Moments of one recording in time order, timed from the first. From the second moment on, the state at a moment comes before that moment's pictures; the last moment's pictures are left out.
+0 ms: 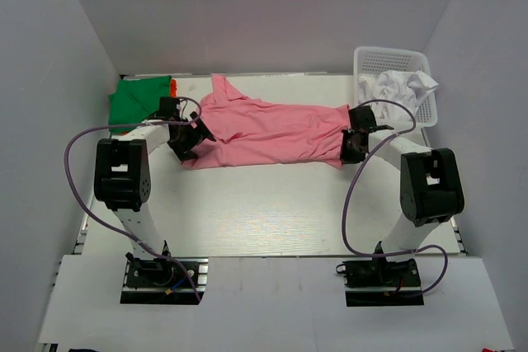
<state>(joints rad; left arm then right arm) -0.05 1.87 1.18 -0.39 0.25 -0.67 0.20 1.71 1.01 -0.41 -0.01 0.30</state>
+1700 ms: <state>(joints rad) -0.03 1.91 1.23 -0.45 0.25 -0.69 0.16 1.38 1.03 -0.22 0.25 -0.06</state>
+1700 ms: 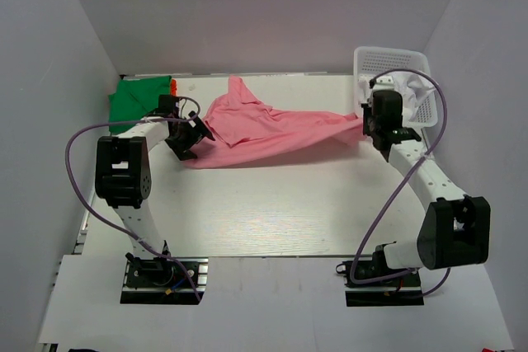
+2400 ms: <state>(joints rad) 0.03 1.82 1.16 -0.51 0.10 -0.71 0.13 1.36 0.88 -0.41 0.14 0.30</state>
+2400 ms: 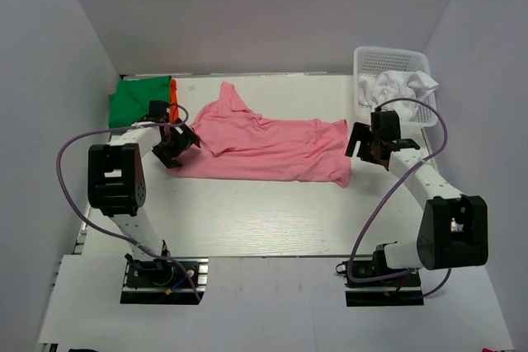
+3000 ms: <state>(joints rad) 0.02 1.78 1.11 -0.52 0.04 -0.72 0.13 1.48 0.73 -0.32 -0.14 0.46</state>
